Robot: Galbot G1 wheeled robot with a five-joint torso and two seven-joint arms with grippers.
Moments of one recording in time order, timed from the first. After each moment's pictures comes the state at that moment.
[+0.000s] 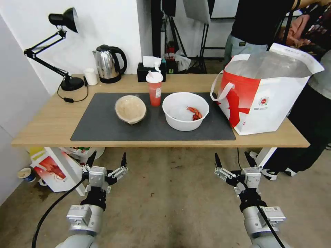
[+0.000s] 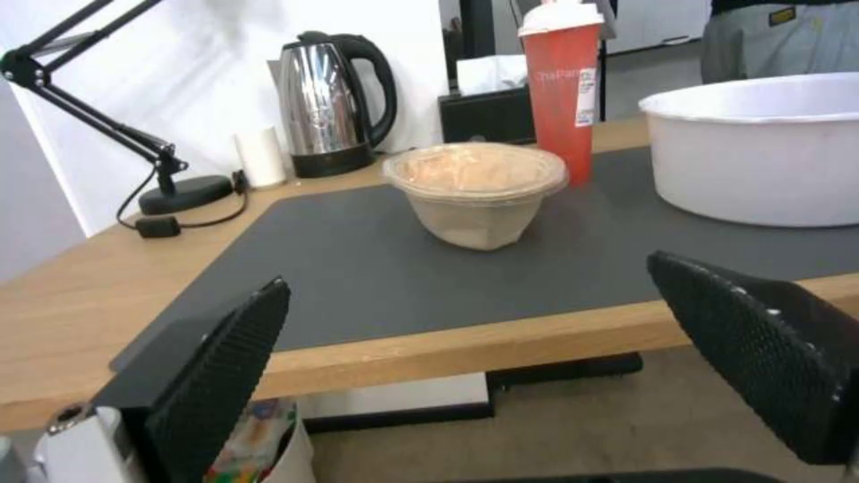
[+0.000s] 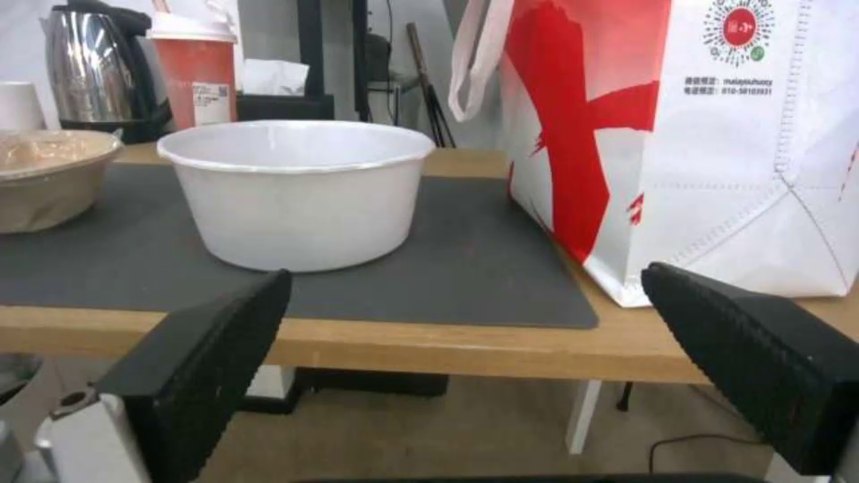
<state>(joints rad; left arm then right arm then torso) 1.80 -1.50 -0.55 -2.30 0.00 0.00 0.00 -1.80 1.50 0.55 2.30 0.00 0.00 0.00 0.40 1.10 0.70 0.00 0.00</state>
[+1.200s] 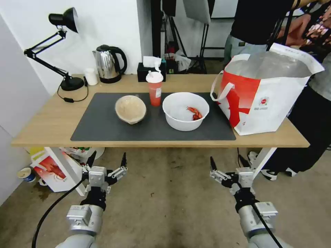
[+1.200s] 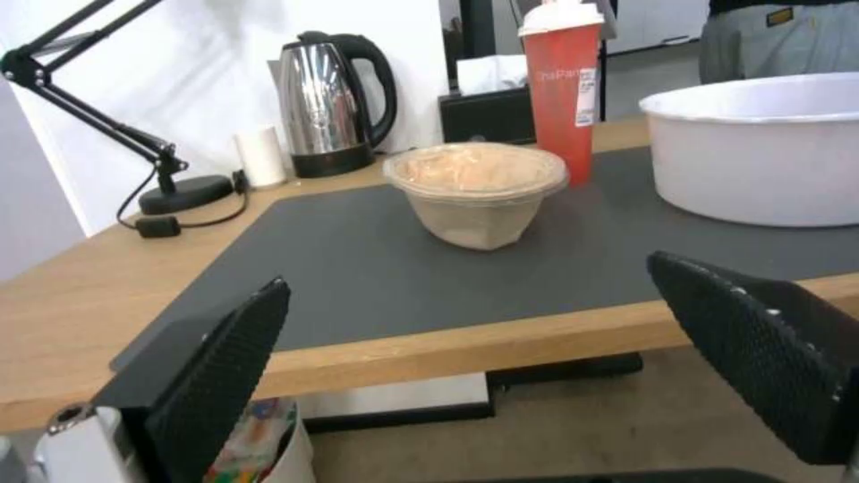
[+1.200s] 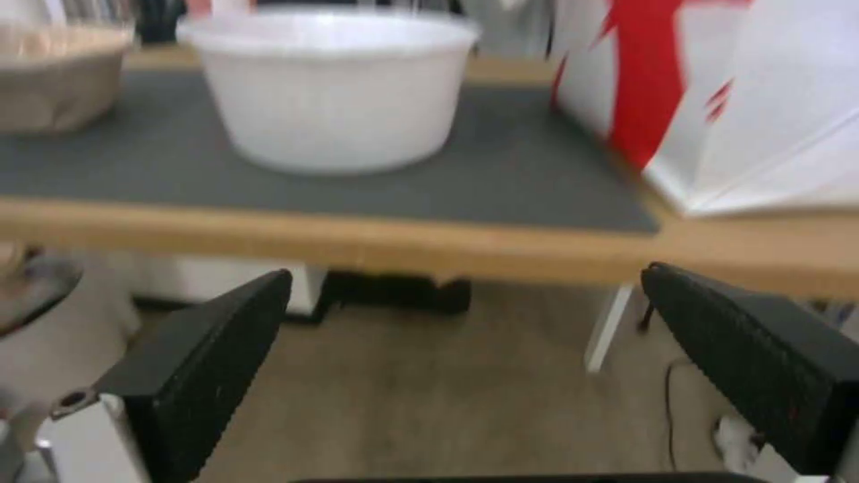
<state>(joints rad) 1.80 -1.50 -0.55 -2.30 0.00 0.00 0.00 -1.77 1.51 0.50 2.31 -0.04 -0.25 -0.03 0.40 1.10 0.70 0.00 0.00</state>
